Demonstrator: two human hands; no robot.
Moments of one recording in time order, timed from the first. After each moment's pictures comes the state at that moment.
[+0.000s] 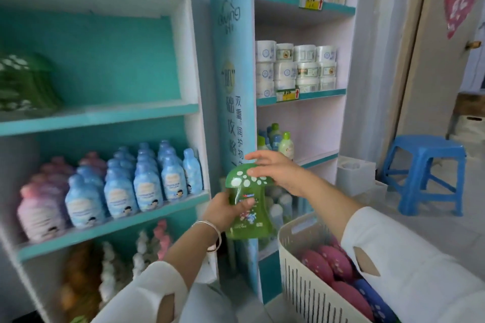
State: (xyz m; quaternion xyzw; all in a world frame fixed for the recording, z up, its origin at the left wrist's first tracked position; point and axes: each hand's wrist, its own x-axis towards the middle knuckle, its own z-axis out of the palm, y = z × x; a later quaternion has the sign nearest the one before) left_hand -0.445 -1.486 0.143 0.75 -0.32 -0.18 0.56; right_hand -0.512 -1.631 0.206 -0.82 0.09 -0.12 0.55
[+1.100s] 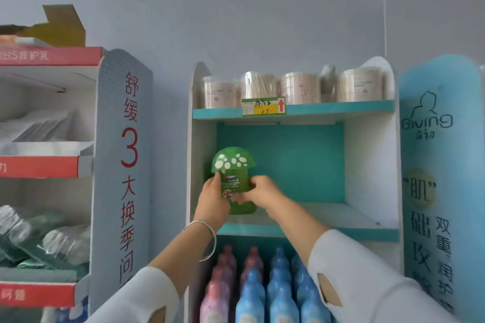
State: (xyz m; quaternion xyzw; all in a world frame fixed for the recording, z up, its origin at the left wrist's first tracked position) left_hand -0.273 -1.224 0.353 0.85 -0.12 0.28 0.42; right_hand -0.229 -1.345 0.369 -0.88 -0.08 -0.16 0.45
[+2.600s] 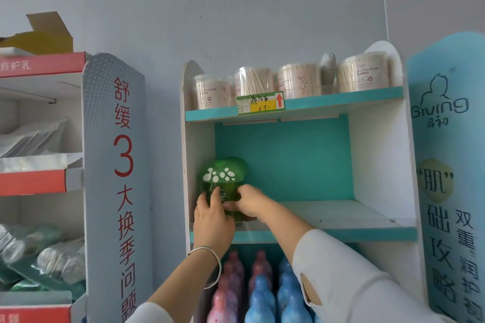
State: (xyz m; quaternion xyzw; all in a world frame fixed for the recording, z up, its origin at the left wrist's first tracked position) left_hand -0.252 -1.228 0.324 0.90 -0.04 0.29 0.33; right_hand -0.194 -1.323 0.360 -0.92 -0.11 -0.09 0.37
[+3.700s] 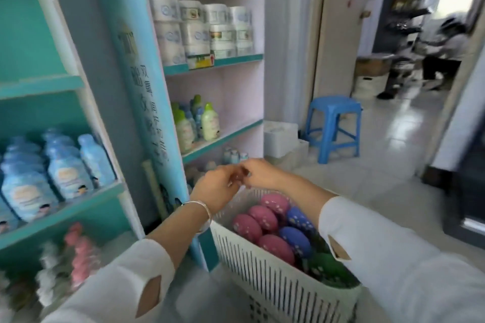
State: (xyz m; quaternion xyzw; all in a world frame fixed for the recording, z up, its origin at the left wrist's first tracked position) left_hand -0.519 -1.589 0.133 0.79 -0.55 -0.03 0.26; right_hand -0.593 -1.712 0.131 -0.94 0.22 -0.08 0.23
